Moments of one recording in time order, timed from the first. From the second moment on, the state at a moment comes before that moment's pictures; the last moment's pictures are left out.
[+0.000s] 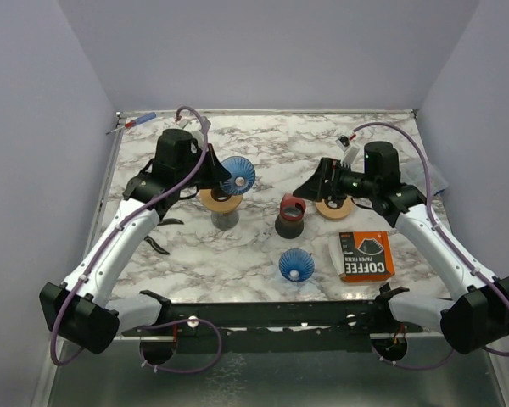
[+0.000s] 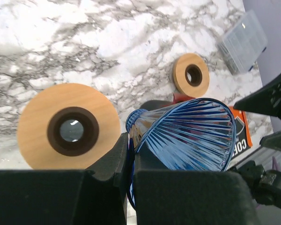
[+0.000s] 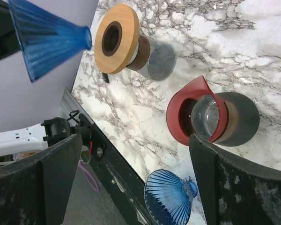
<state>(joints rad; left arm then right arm) -0.42 1.20 1.19 -0.52 0.23 -0.47 0.33 1.17 0.99 -0.33 -0.65 0.51</state>
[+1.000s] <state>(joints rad) -0.24 1.24 1.13 -0.57 0.24 -0.45 0.33 1.19 0.98 -0.33 -0.65 0.51</state>
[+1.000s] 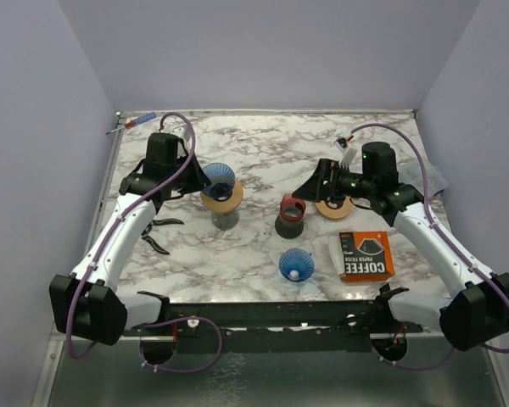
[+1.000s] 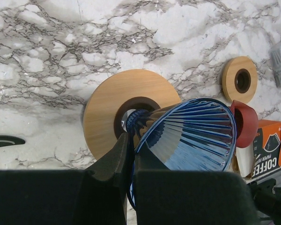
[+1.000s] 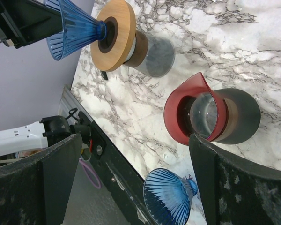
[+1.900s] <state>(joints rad) -0.24 1.27 1.08 -0.52 0.28 -0.46 0.33 1.21 0.98 -0.33 -0.65 0.51</state>
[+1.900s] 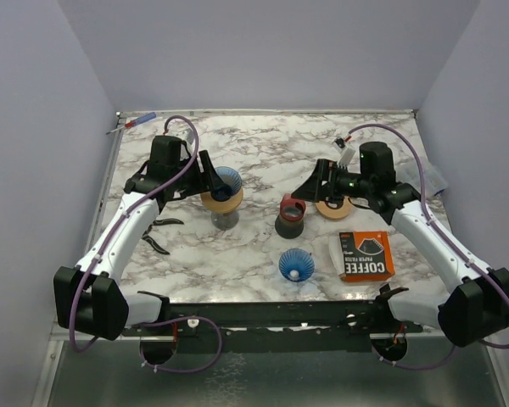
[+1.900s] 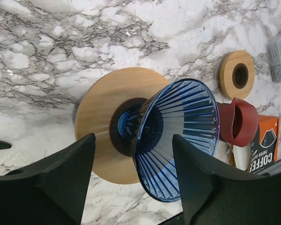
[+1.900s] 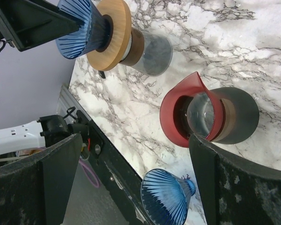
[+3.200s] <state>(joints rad) -0.18 1.16 1.06 -0.51 0.23 -0.40 0.55 1.72 1.39 -0.20 -0.77 0.59</state>
